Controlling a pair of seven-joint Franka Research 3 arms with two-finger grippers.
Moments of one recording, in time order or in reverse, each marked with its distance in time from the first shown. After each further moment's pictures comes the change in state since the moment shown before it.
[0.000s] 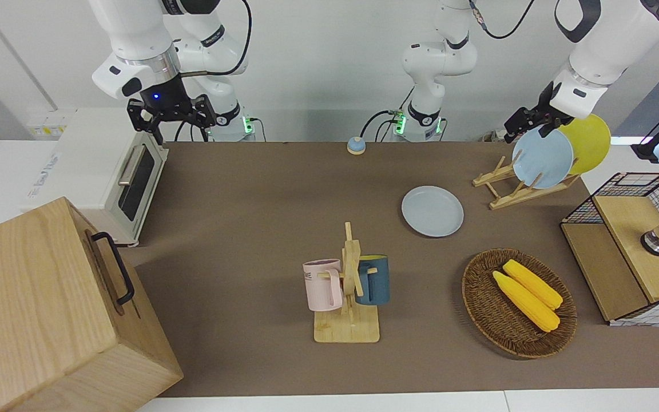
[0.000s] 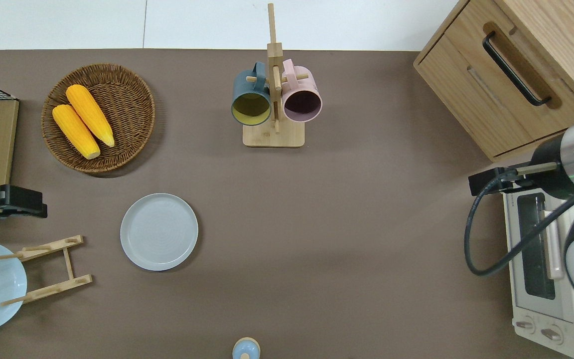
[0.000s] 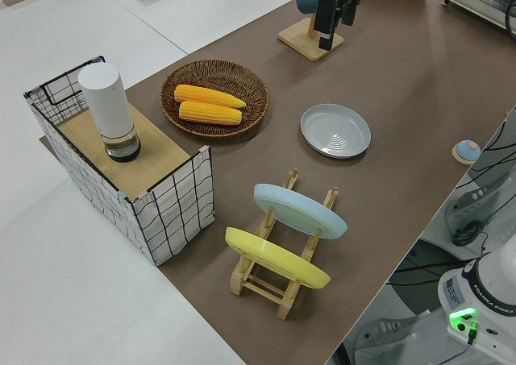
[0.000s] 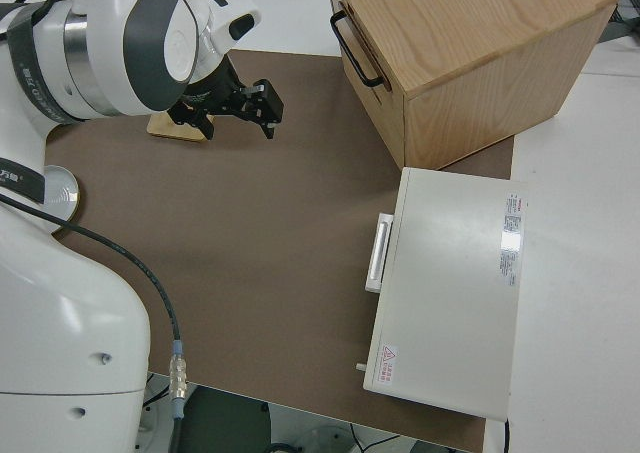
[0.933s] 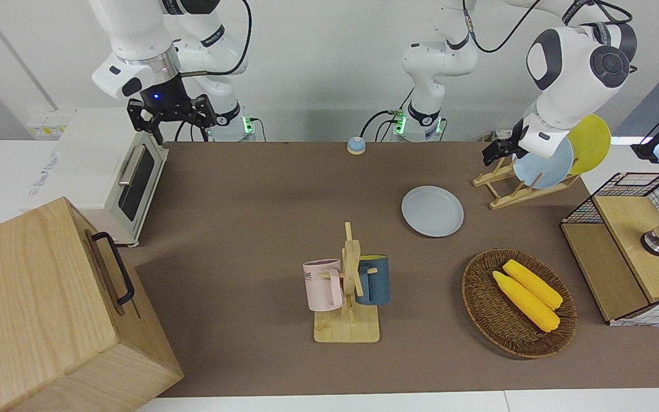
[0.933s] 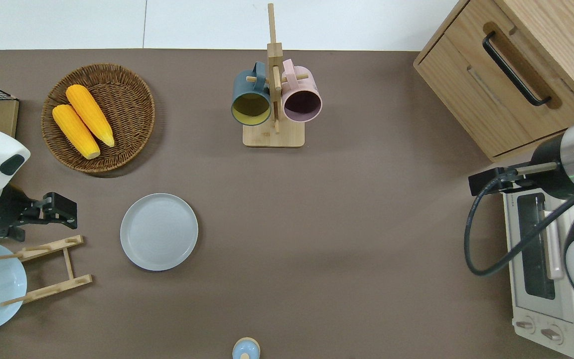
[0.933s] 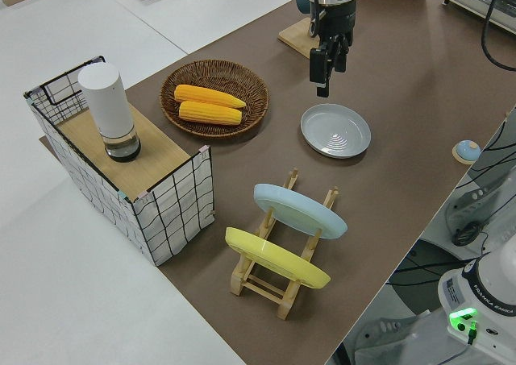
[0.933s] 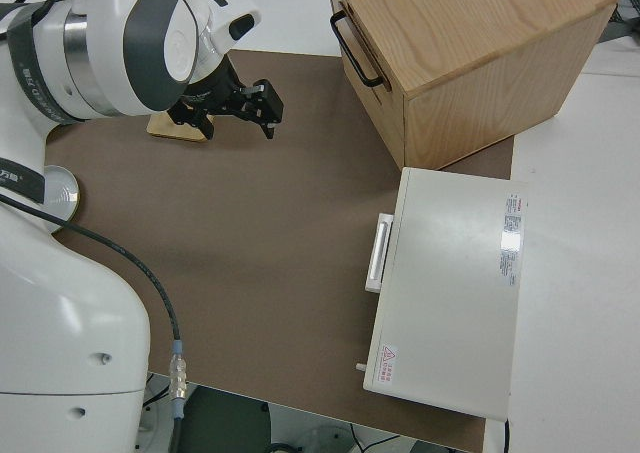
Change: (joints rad) left arm 0.003 0.084 0.017 -0.154 0.018 0.056 -0.057; right arm 0.000 0.000 0.000 0.000 0.000 0.000 0.000
